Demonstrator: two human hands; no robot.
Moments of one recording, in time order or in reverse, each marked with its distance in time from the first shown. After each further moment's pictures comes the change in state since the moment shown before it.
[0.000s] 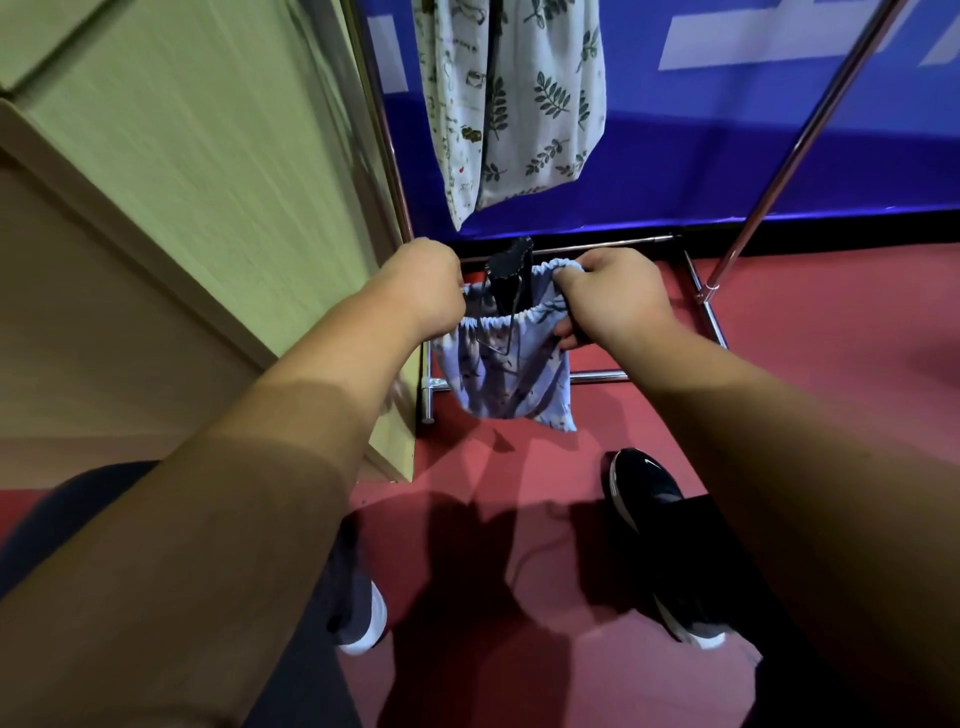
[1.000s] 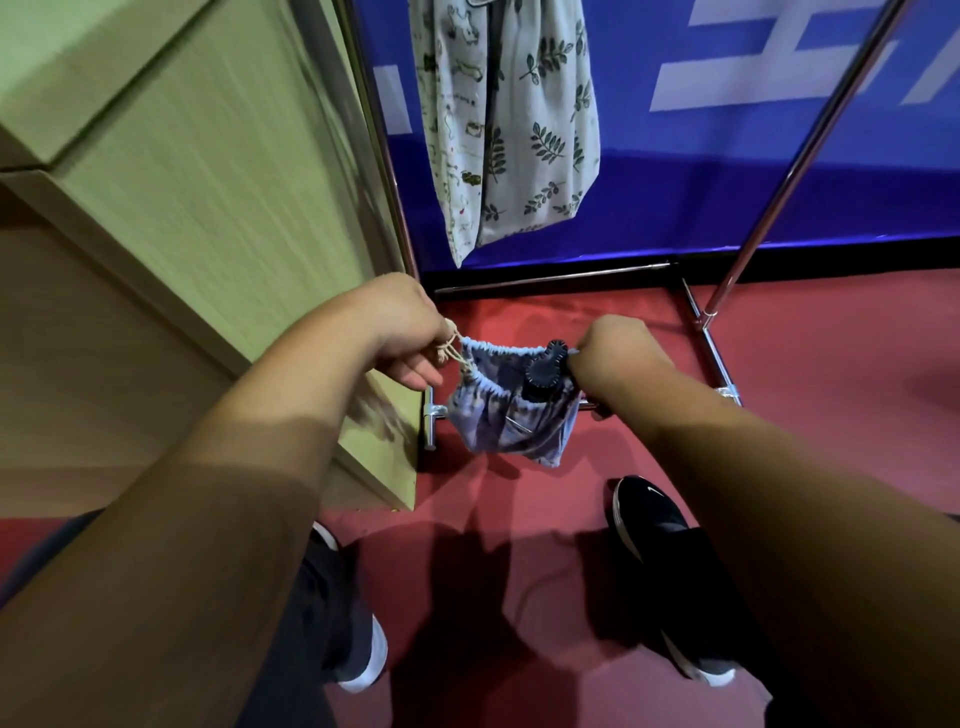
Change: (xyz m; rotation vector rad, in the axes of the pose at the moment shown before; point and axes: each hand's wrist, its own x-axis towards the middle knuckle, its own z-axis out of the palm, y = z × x) left_hand -0.009 -0.017 -0.018 -0.703 -0.347 -0.339; right_hand 0.008 0.020 -0.002 -0.592 -0.110 0.061
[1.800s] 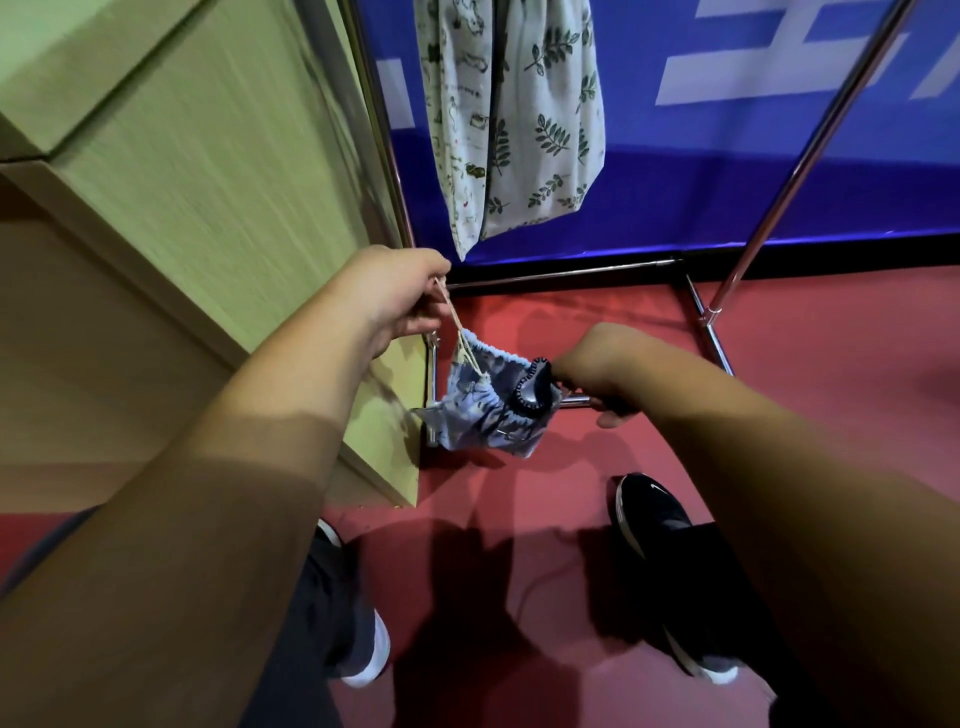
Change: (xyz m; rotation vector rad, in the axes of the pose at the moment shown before) left_hand 0.012 0.005 -0.006 -0.528 0.226 0.108; right_hand -0.013 -0.017 -0.009 0.106 -0.331 0.156
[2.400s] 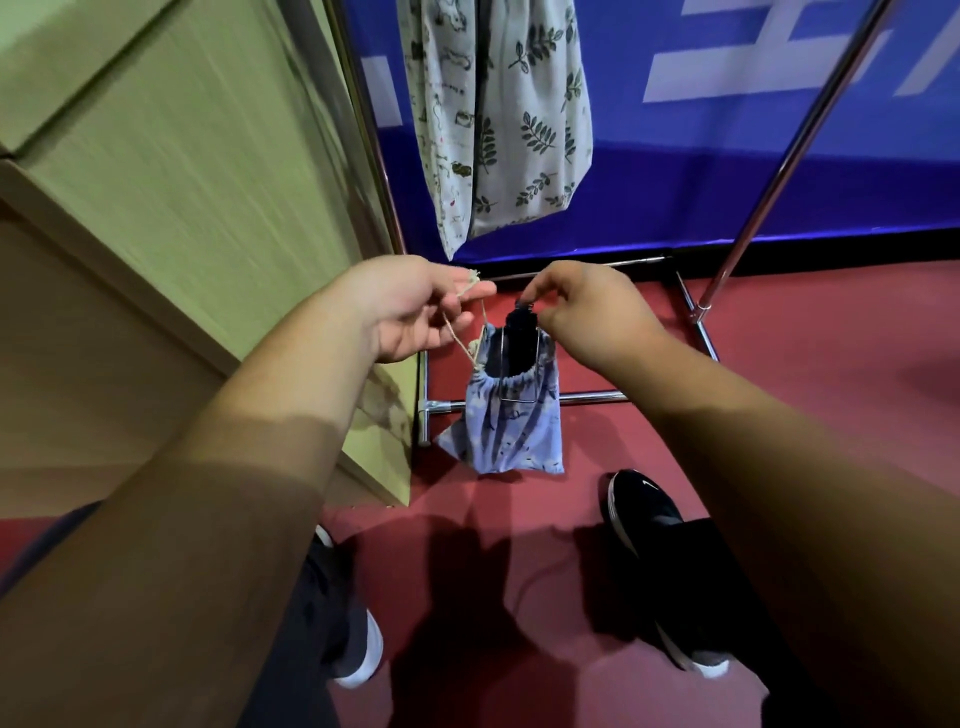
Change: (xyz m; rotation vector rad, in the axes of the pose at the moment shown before) left_hand -0.006 0.005 0.014 -0.245 -0.321 -0.208; right_hand -0.003 -0.006 -0.014 0.055 0.441 -0.584
